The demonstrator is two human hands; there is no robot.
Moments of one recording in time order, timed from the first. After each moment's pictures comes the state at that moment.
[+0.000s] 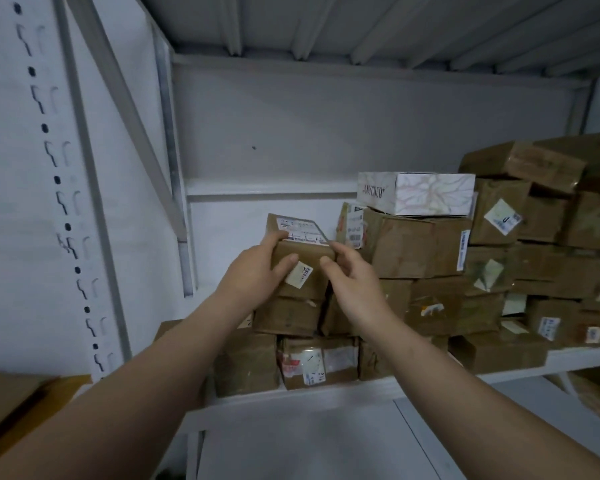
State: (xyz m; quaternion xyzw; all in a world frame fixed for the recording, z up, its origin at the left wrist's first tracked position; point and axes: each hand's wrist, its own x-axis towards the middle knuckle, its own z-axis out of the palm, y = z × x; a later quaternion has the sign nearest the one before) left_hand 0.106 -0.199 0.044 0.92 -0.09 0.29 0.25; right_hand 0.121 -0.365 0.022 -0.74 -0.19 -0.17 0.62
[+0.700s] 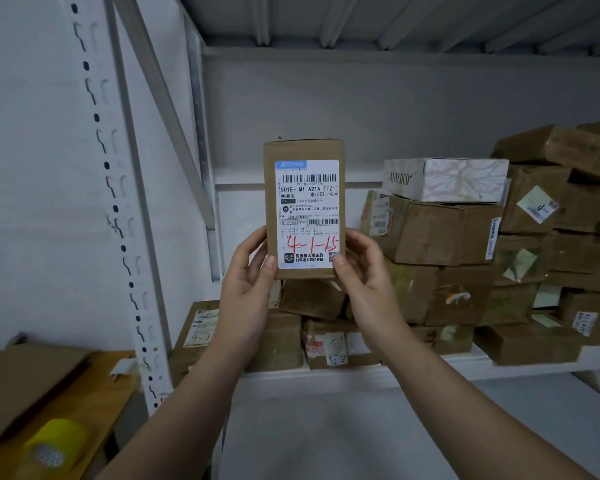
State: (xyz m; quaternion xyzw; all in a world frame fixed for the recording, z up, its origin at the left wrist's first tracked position) left_hand 0.027 -0.198 0.000 0.65 -0.14 0.35 0.66; right_hand 0.079 -0.350 -0.003 -0.60 -0.32 -0.16 0.72
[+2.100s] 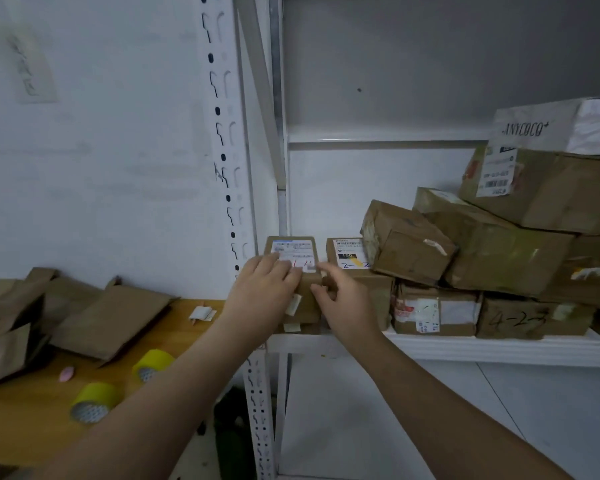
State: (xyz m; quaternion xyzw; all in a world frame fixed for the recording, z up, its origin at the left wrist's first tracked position) left_hand -0.006 -0.063 -0.051 0.95 -0.01 0.24 -0.19; right_hand 0.061 -0.199 -0.083 -0.81 -0.28 -0.14 0.49
